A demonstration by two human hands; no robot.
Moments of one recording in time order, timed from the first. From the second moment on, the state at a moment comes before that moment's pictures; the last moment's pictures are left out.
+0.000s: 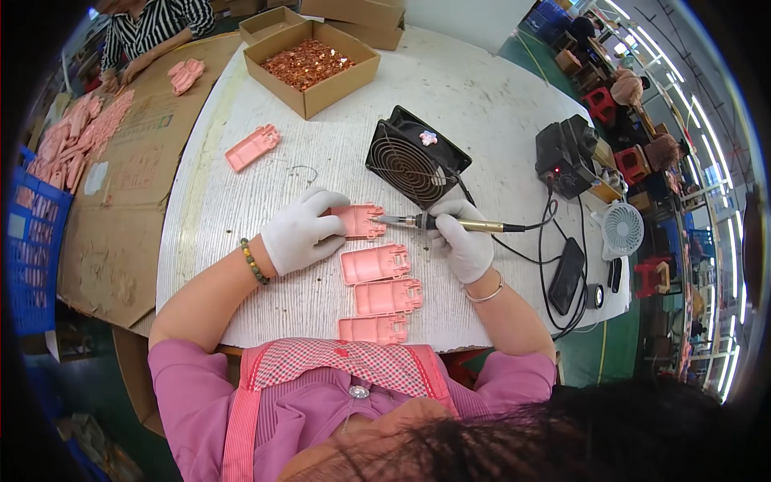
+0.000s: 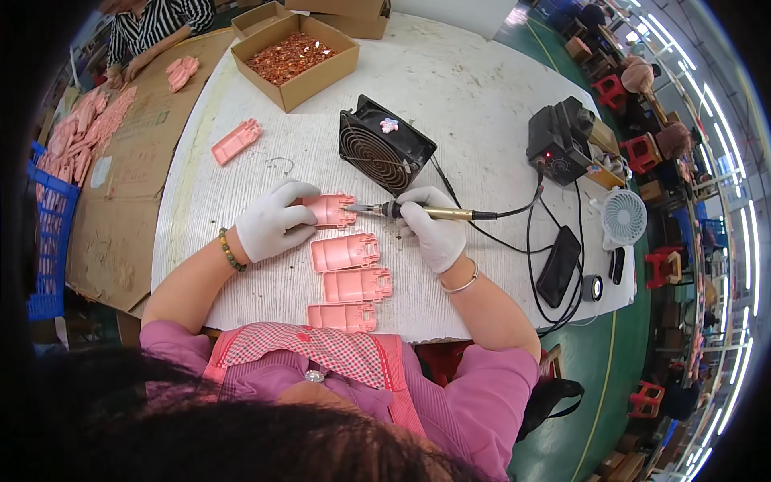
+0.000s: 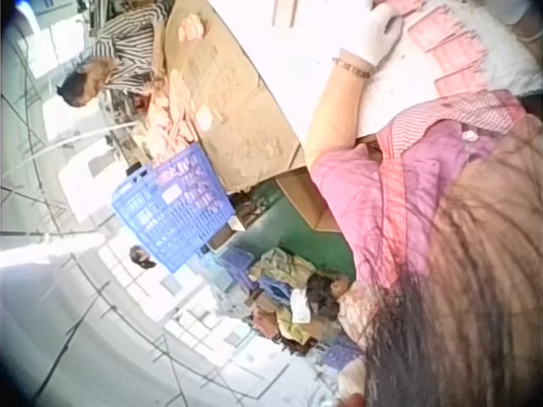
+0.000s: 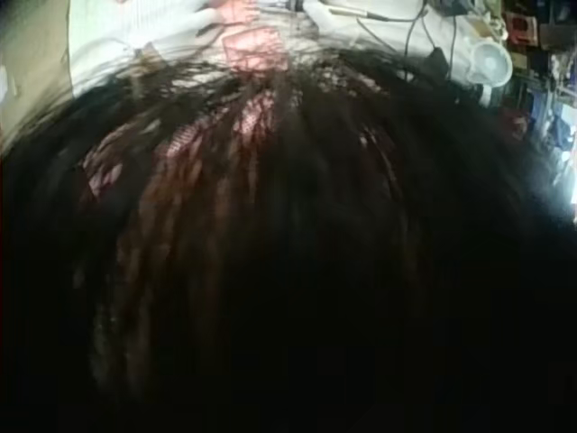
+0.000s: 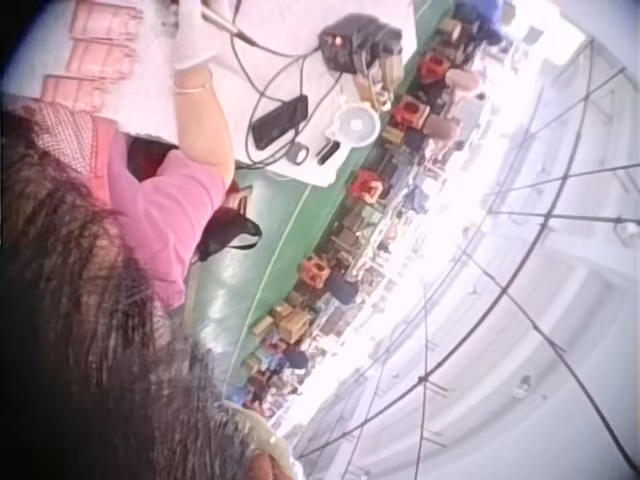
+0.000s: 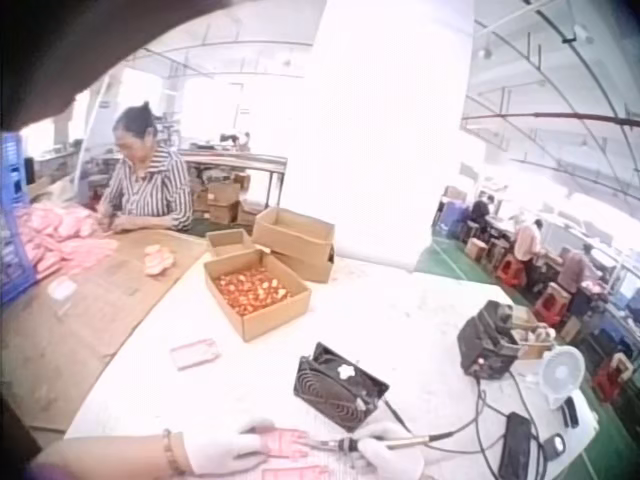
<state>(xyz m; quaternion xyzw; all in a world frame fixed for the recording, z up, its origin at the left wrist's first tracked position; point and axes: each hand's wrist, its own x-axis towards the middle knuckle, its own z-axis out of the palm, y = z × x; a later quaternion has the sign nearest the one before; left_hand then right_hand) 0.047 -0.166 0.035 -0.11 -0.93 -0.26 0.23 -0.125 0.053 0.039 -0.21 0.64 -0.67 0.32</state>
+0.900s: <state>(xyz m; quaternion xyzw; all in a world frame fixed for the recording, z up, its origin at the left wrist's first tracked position) 0.049 -0.169 0.031 -0.12 -0.94 -0.23 0.24 -0.121 0.051 0.044 -0.24 0.66 -0.64 0.32</state>
